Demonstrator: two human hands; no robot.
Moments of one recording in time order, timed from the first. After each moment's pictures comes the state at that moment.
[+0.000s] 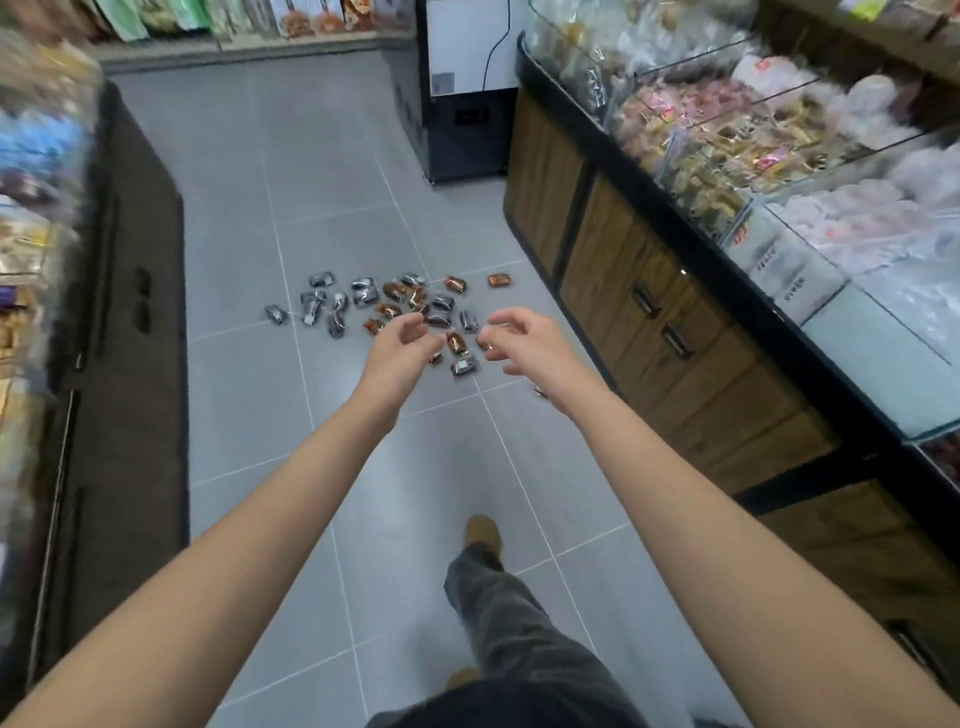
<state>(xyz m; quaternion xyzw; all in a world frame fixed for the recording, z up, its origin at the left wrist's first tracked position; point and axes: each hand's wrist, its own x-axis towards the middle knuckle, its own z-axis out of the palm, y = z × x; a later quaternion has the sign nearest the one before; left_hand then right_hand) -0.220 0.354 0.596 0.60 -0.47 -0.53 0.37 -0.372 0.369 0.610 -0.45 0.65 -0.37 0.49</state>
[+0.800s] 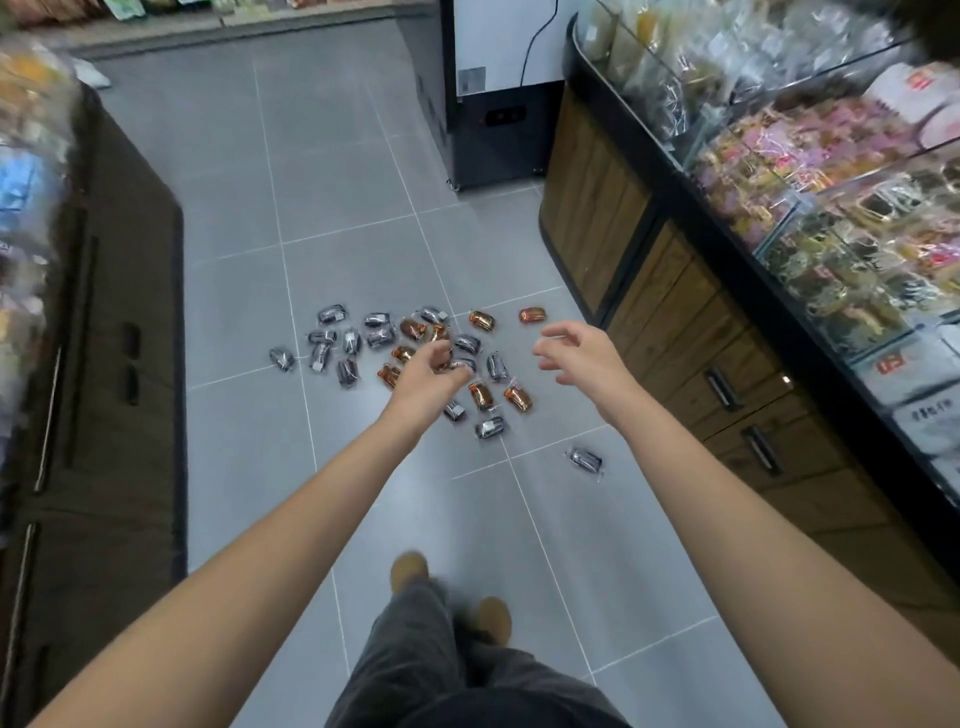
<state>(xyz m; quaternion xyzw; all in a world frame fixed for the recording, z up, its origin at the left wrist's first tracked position) -0.254 0.004 0.542 0.63 -0.49 -0.54 0.28 -0.439 0.008 0.557 -0.41 0.69 -0.34 0.49</state>
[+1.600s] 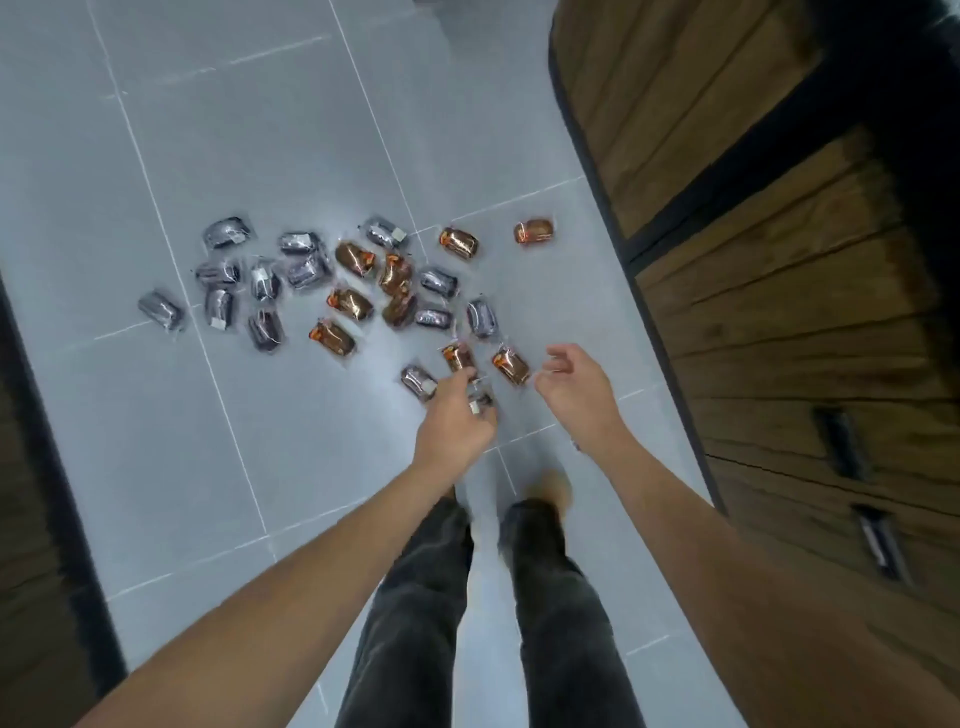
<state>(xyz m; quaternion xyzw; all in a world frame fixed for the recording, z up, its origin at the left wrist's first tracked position) -0.349 -0.270 0.227 0.67 -0.53 -0.52 0.07 -0.496 -0.272 0.251 -0.32 0.79 -0.22 0.48</state>
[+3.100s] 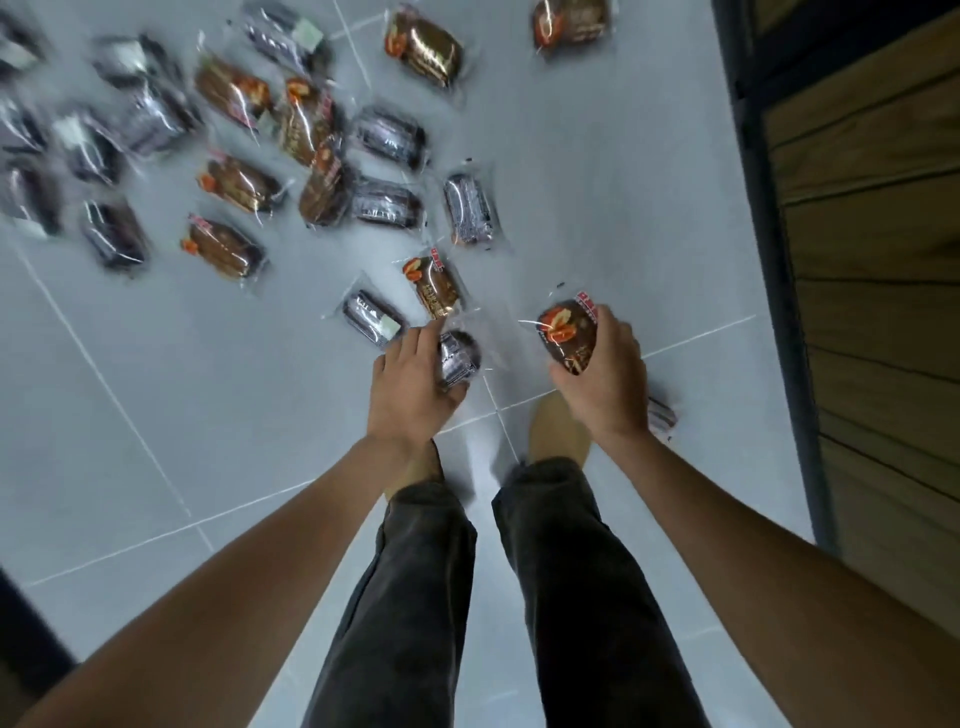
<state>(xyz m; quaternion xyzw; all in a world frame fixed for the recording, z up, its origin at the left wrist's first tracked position) -0.360 -0.288 -0.112 0.64 -0.67 -0.36 -0.10 -0.563 -0.262 -0.109 -0.44 0.82 -0.03 0.37</state>
